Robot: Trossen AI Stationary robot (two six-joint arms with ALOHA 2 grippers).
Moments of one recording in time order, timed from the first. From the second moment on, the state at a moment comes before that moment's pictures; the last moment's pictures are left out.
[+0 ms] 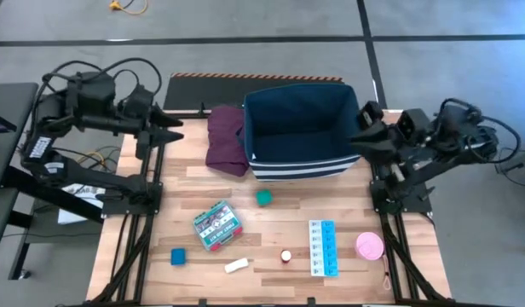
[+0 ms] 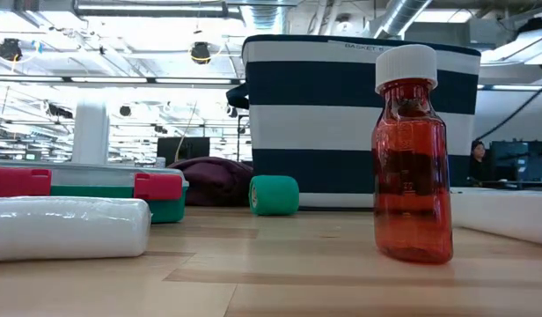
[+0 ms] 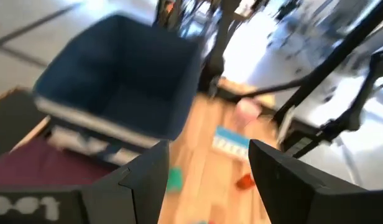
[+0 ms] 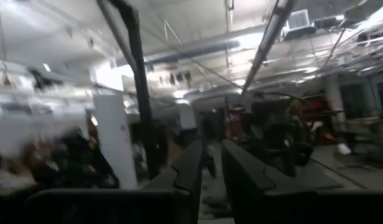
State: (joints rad) left arm 0.27 1.08 1.88 -1.23 0.16 -0.27; right arm 0.30 1.03 1.39 0.00 0.13 0.04
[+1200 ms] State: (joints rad) left arm 0.26 0.97 1.90 -1.57 0.23 -0.28; right arm 0.31 1.95 1.82 -0.69 0.10 0.02
